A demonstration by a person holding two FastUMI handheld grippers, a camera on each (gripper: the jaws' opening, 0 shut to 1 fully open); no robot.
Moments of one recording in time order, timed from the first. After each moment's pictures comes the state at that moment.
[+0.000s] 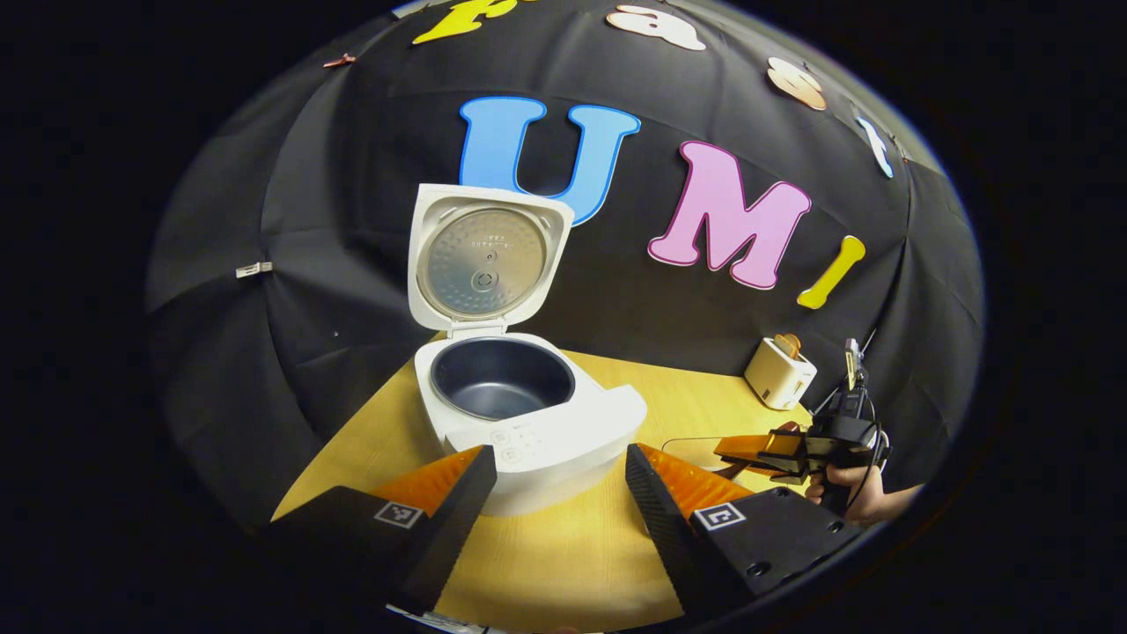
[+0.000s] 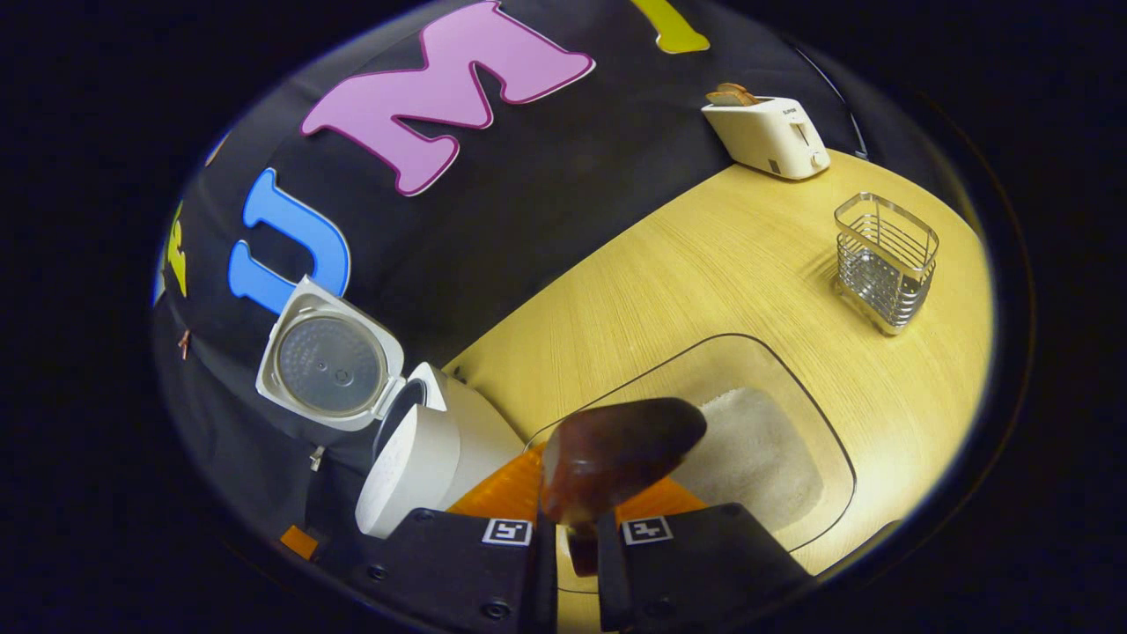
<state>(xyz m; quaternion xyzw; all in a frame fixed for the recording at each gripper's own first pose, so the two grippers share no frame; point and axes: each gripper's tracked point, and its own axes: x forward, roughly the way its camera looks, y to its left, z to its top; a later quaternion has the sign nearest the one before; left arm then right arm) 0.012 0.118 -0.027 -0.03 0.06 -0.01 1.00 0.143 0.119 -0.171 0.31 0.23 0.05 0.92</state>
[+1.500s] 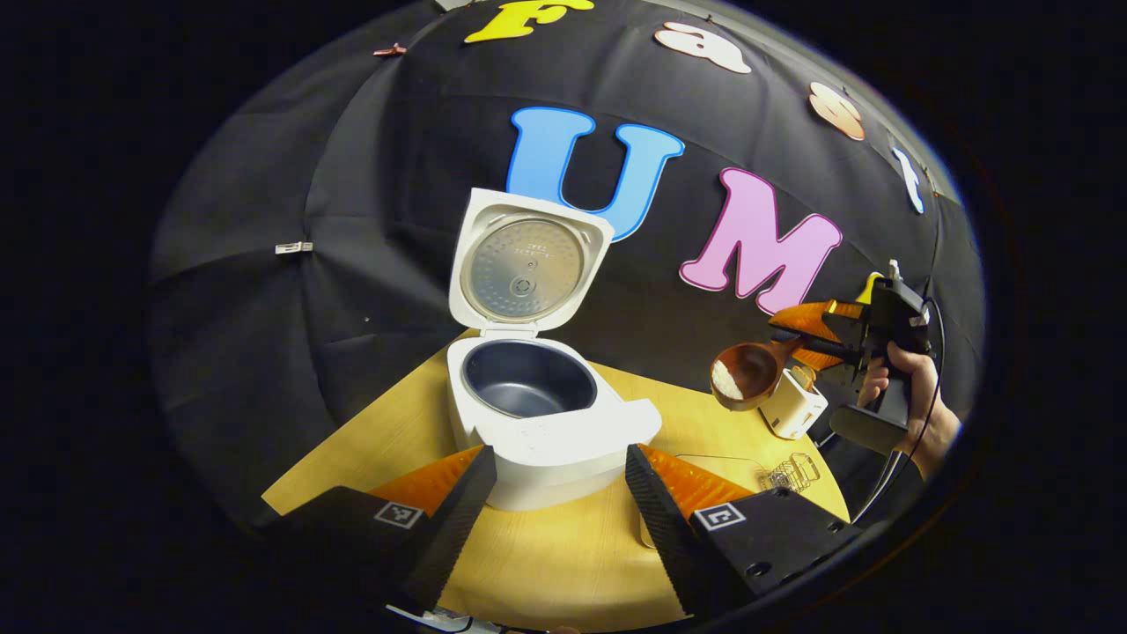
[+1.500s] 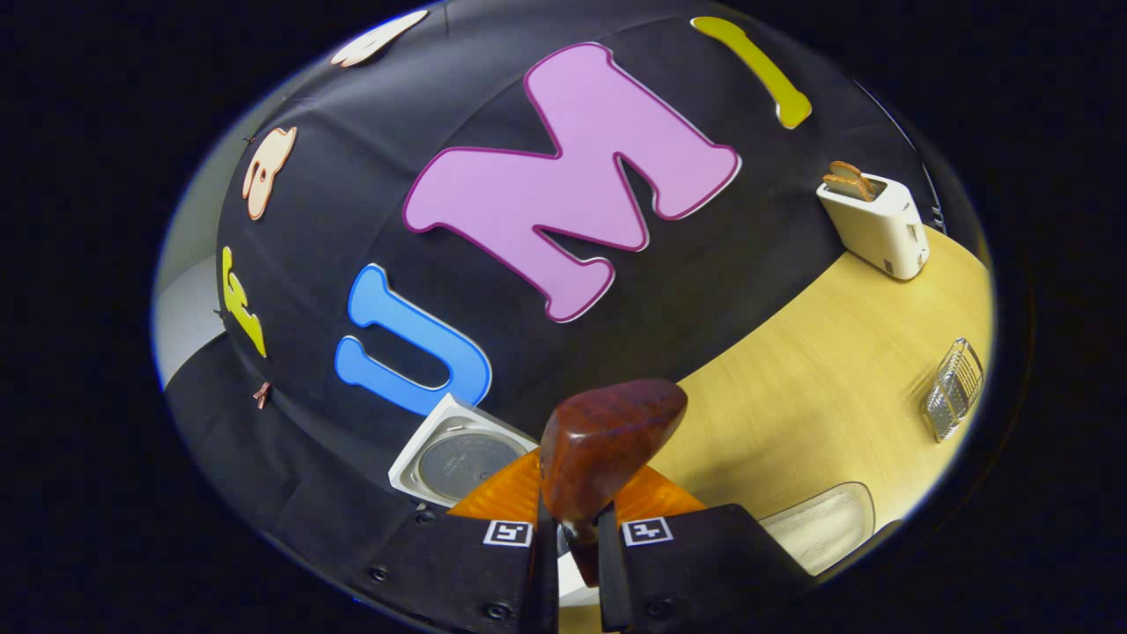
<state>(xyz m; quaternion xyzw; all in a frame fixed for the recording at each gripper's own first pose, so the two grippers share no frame) -0.006 0.143 -0.028 -0.10 0.05 0.03 0.99 0.193 0.178 0.046 0.34 0.11 0.16 0.92</state>
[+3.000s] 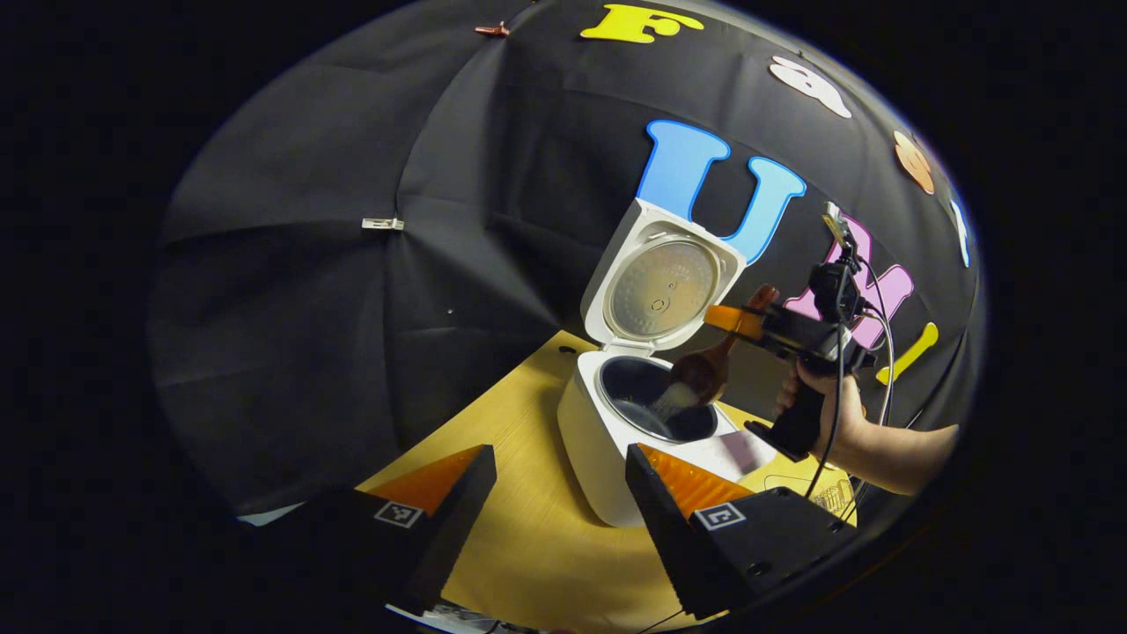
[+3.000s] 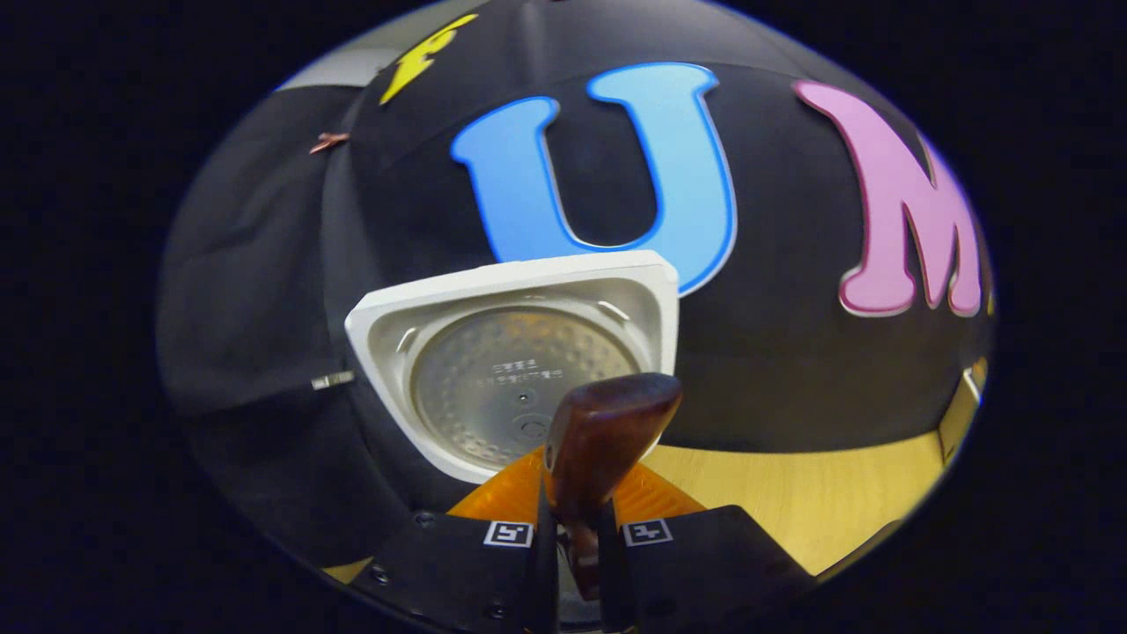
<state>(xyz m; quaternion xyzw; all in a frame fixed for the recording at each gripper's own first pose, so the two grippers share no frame) -0.015 0.291 -0.041 -0.16 0.03 0.11 0.98 0.267 0.447 -0.016 -0.07 0.00 0.26 0.96</state>
